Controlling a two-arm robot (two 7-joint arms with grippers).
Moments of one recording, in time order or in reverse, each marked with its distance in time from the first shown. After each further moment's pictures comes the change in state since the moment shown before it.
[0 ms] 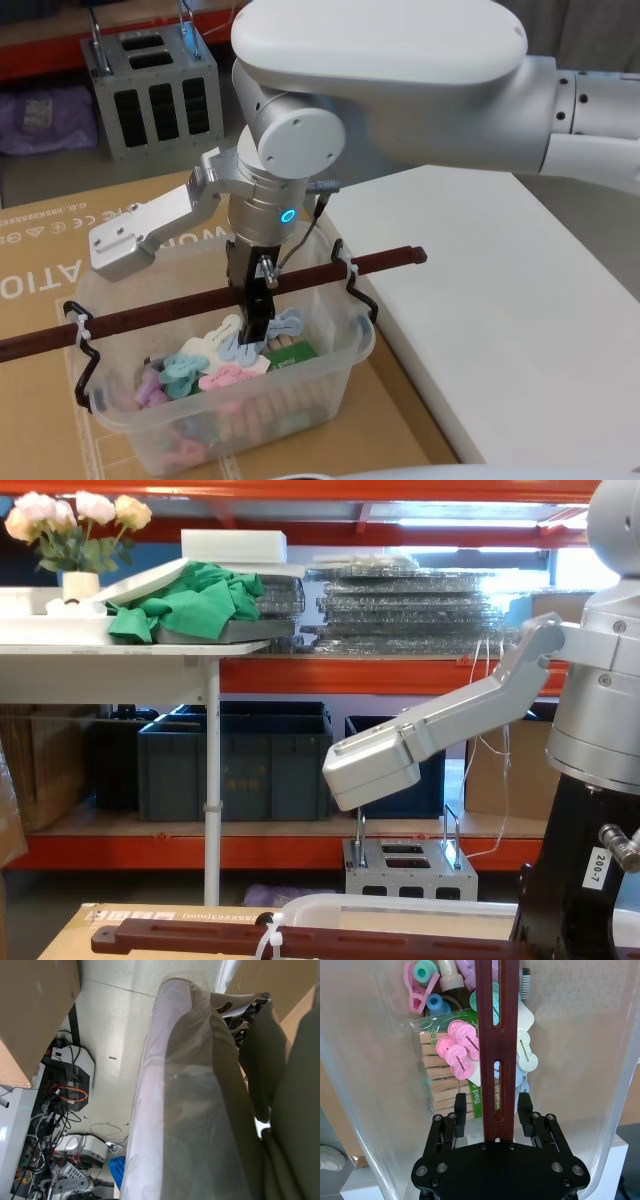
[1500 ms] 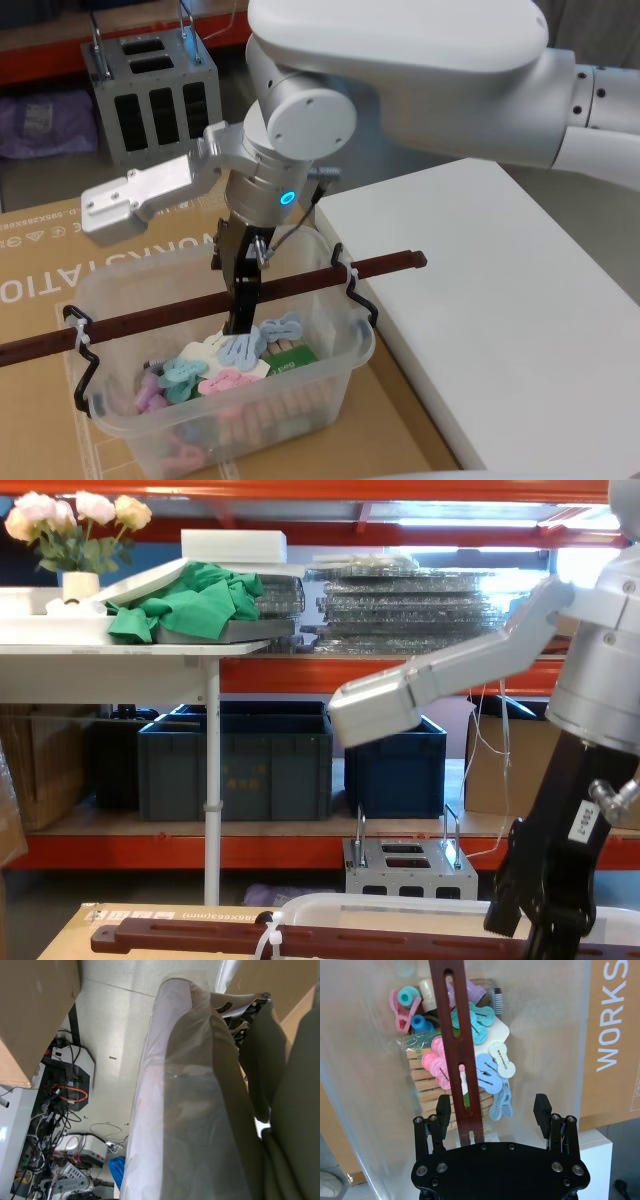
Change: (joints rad) left arm 0.000 0.000 0.000 0.000 0.000 0.000 0.000; right arm -0.010 0.026 0.061 -0.014 -0.019 0.027 -0.044
